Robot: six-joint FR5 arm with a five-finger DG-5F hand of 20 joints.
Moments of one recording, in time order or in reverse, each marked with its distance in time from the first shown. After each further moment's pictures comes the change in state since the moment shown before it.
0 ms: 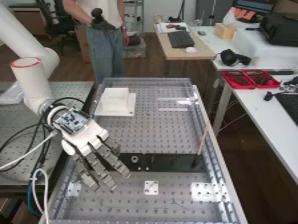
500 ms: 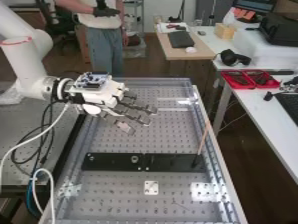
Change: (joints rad) arm 0.036 0.153 0.018 -0.112 -0.351 -0.010
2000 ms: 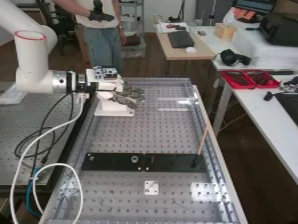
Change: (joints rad) arm 0.055 -0.009 0.046 -0.329 -0.553 -0.033
